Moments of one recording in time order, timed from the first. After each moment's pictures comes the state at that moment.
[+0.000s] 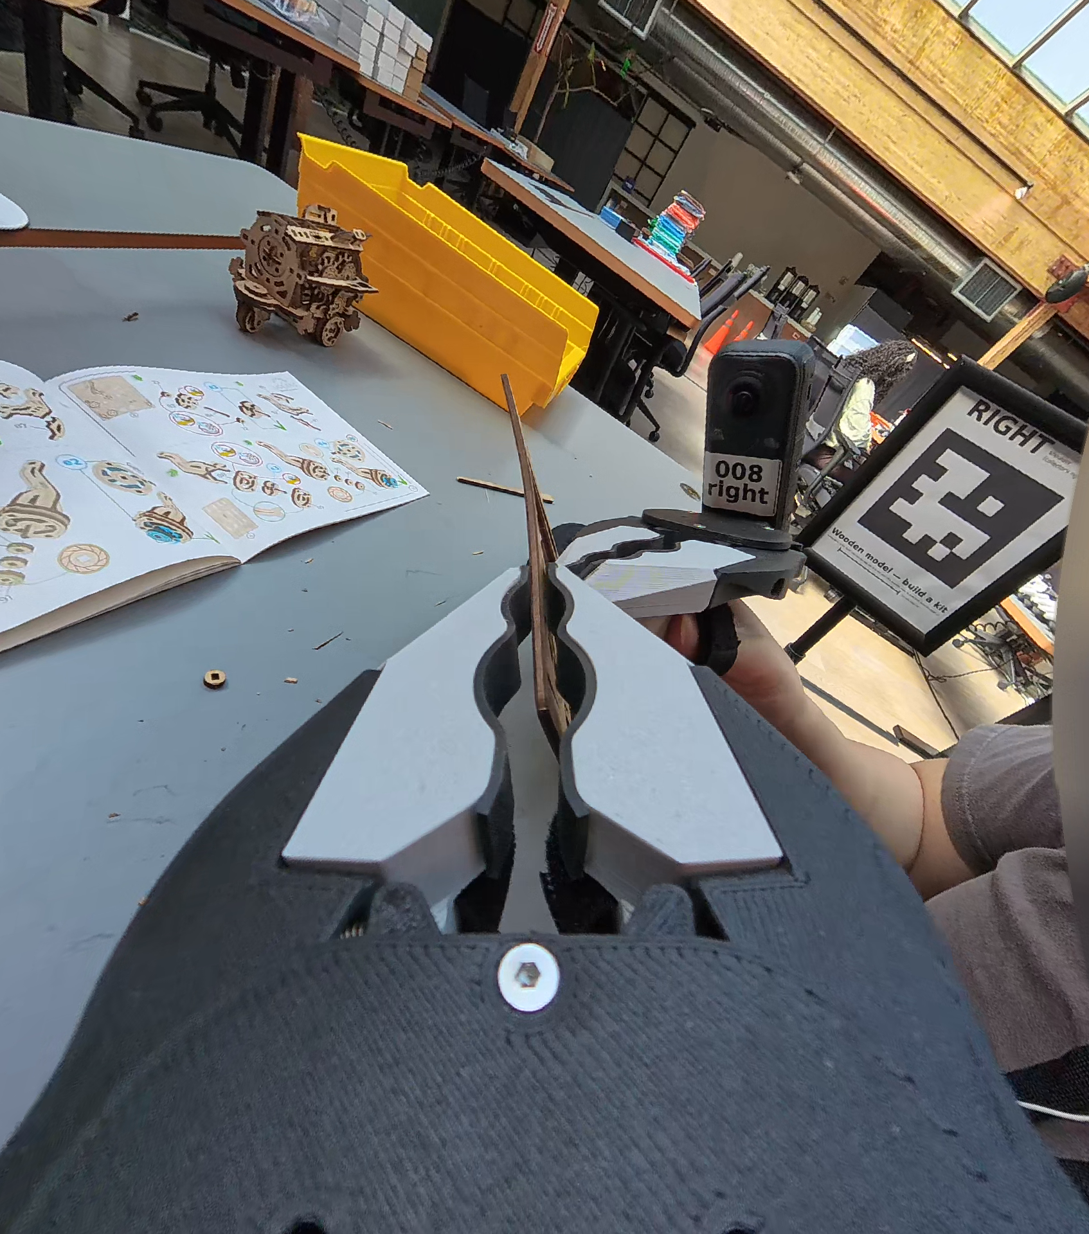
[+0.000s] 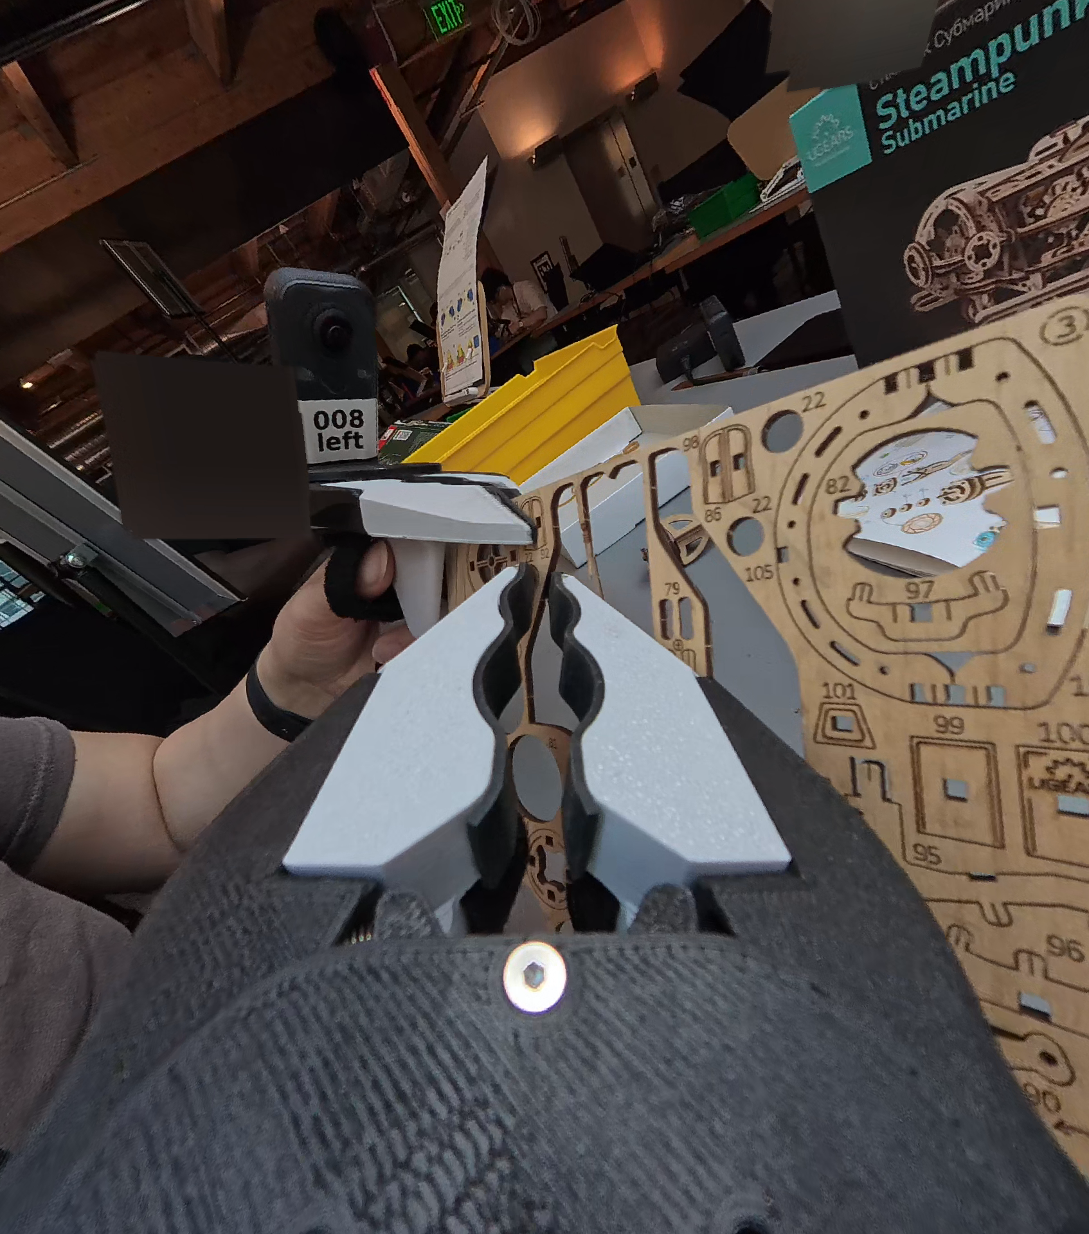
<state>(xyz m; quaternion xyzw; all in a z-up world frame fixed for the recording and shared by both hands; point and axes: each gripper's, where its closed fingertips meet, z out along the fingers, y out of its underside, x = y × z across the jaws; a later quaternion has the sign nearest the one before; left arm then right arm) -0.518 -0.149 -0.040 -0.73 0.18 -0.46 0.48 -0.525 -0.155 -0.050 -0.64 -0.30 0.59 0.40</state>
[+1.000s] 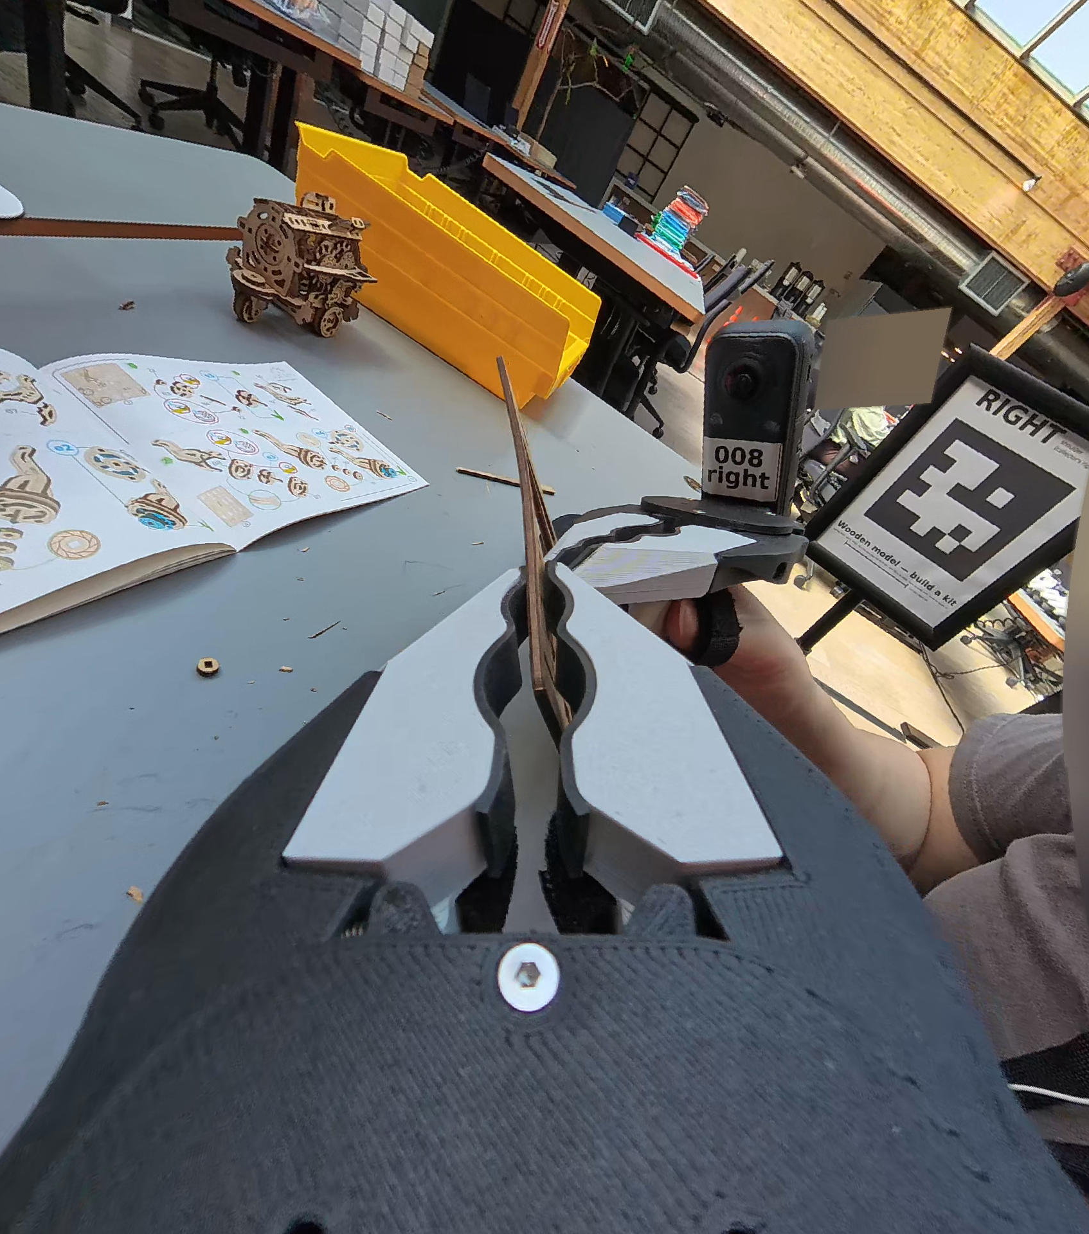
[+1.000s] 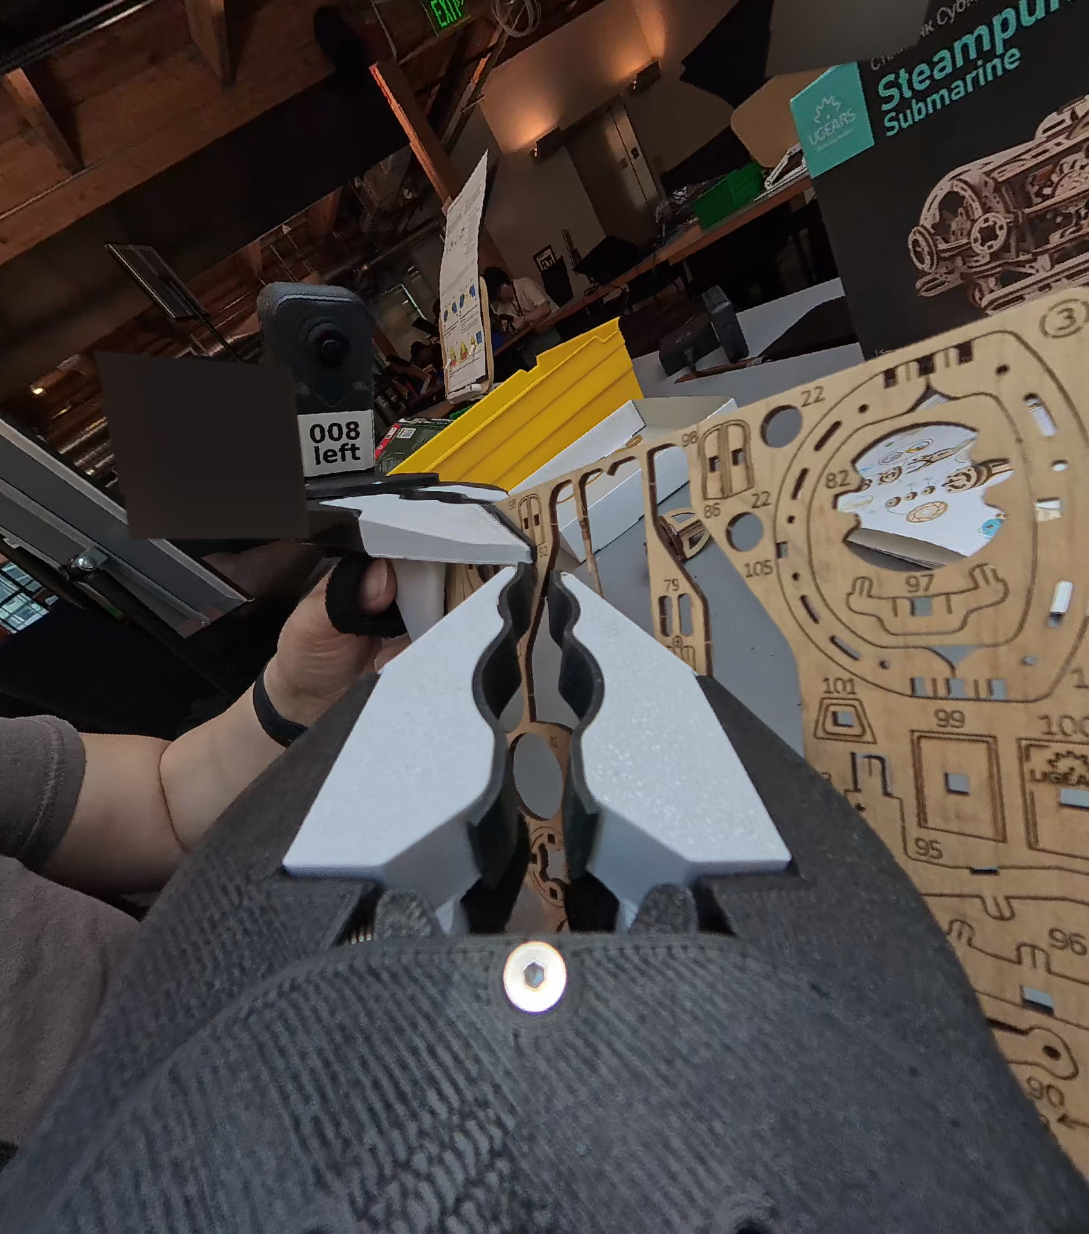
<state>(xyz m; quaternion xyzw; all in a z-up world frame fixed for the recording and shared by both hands) -0.515 -0.153 -0.045 -0.73 0.19 -0.45 0.48 -0.525 -0.155 -0.052 -0.64 -0.29 0.59 0.39</state>
